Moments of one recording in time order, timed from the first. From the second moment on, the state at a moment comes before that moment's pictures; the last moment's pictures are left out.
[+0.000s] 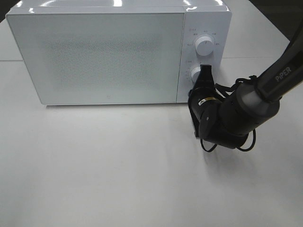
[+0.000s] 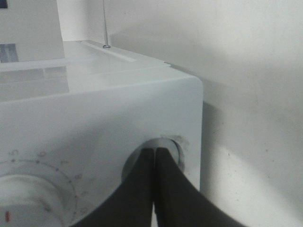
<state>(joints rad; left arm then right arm) 0.07 0.00 -0.50 -0.05 1.04 0.00 0.56 2.16 -0.89 0.78 -0.95 1.27</state>
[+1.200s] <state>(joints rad) 0.07 0.00 -0.50 -0.05 1.04 0.01 0.53 2.14 -0.91 0.76 -0.89 1.18</state>
